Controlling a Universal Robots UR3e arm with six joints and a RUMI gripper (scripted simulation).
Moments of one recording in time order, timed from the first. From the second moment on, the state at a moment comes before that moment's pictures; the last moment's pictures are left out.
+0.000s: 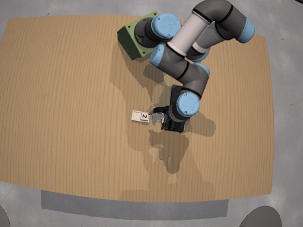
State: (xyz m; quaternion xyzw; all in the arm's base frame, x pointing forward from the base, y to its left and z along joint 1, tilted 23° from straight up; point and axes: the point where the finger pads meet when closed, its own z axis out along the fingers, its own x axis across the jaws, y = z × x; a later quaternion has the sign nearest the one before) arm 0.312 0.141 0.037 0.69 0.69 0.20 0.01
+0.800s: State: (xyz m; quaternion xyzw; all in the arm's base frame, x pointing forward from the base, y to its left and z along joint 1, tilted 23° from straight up) arm 0.312 0.141 0.037 0.69 0.69 0.20 0.01
